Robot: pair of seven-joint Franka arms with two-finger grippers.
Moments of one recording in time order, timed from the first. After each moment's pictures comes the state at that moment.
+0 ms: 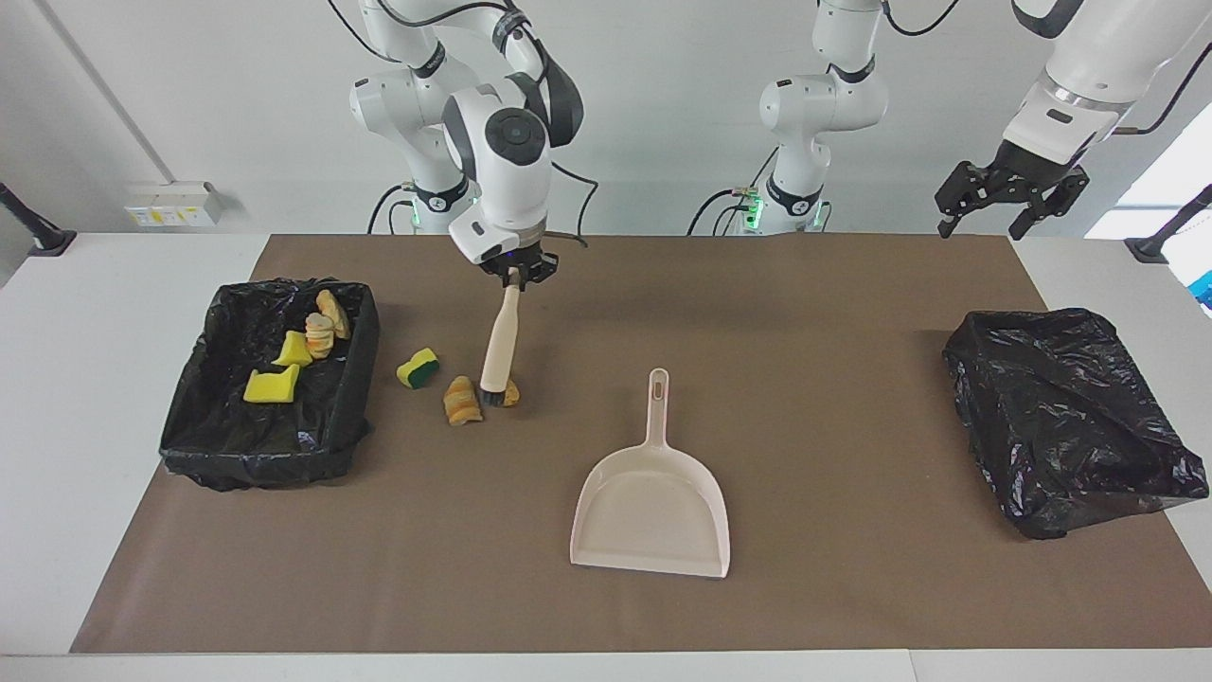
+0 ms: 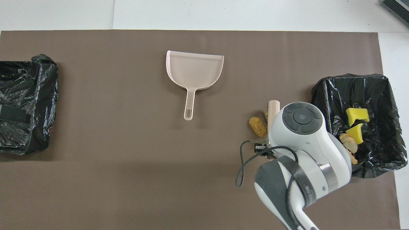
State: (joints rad) left arm 0.02 -0.10 -0.03 -1.63 0.00 1.53 0.10; right arm 0.18 -0.02 0.18 -2.10 -0.06 1.80 0.54
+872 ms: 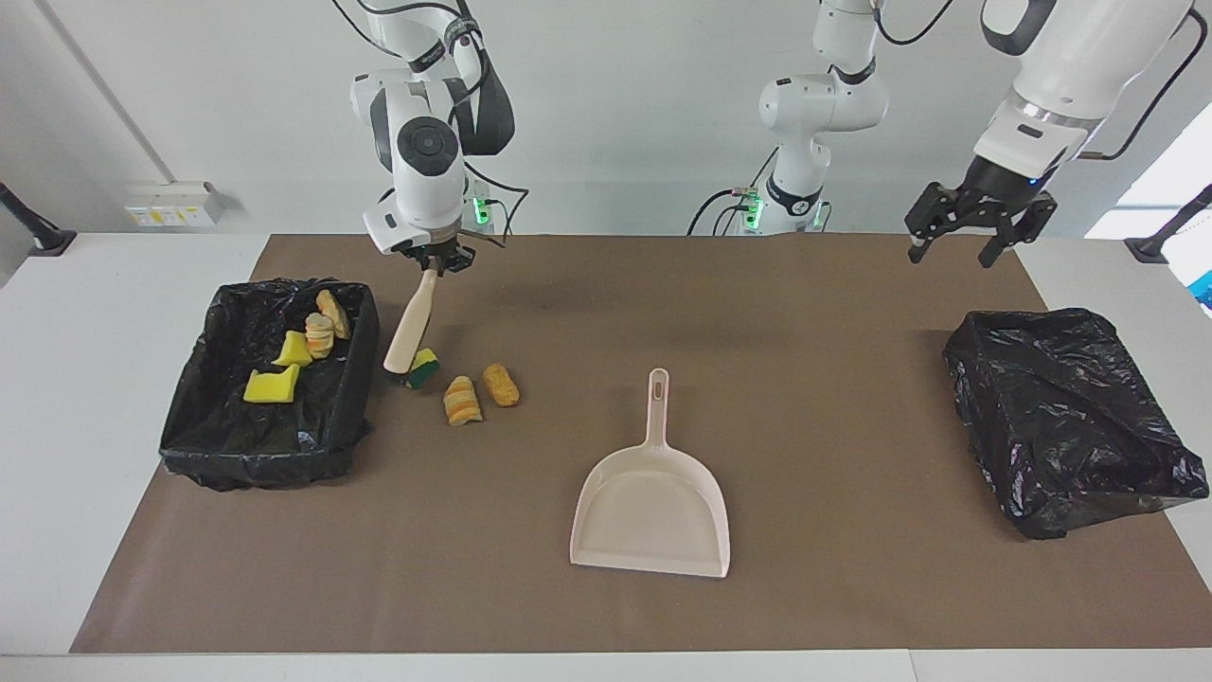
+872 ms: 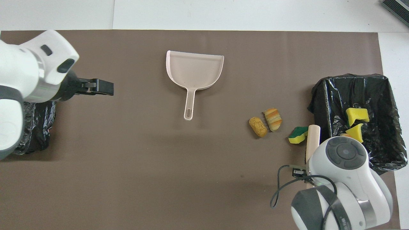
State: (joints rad) left arm -0.22 0.06 -0.06 -1.65 -0.11 1.87 -0.14; right arm 0.05 -0.29 0.18 -2.44 -0.13 1.82 0.51
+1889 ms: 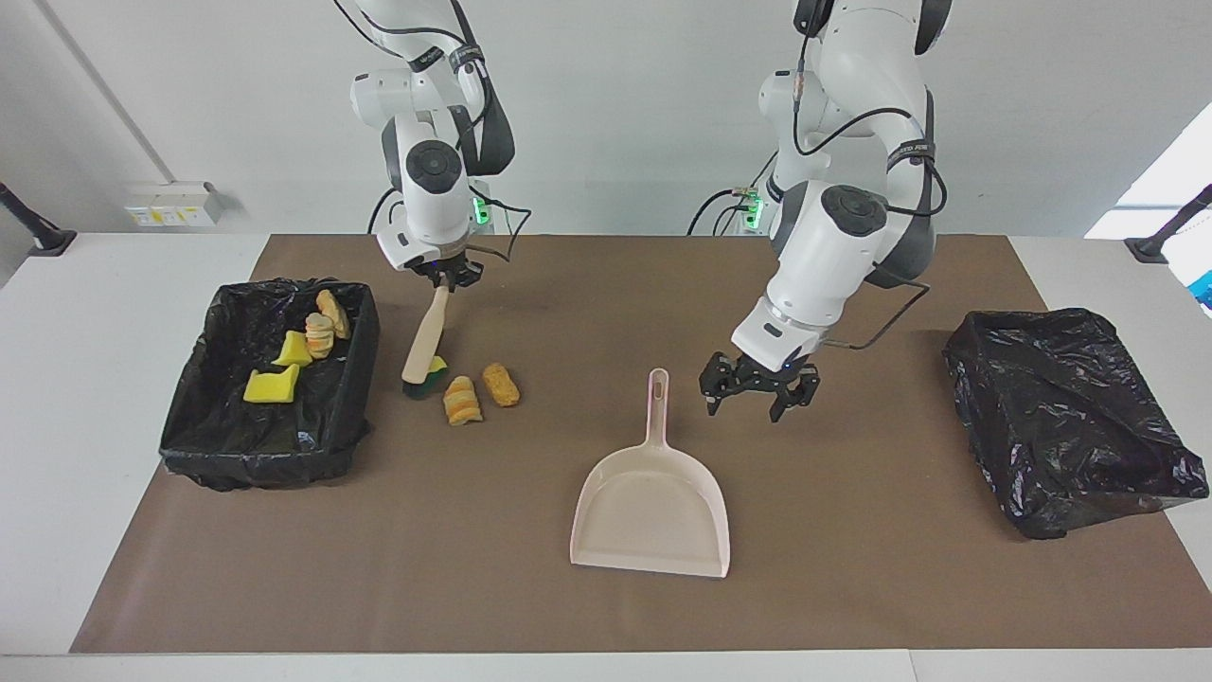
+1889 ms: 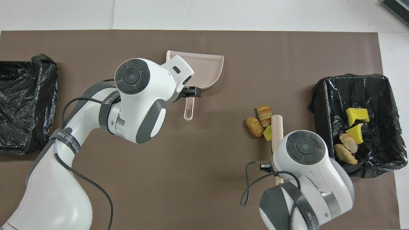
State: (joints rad) left arm -0.49 0.39 -0.06 -1.65 -0.11 2.27 -0.34; right arm 0.20 -0.15 0.20 -2.25 -0.05 1.82 0.51
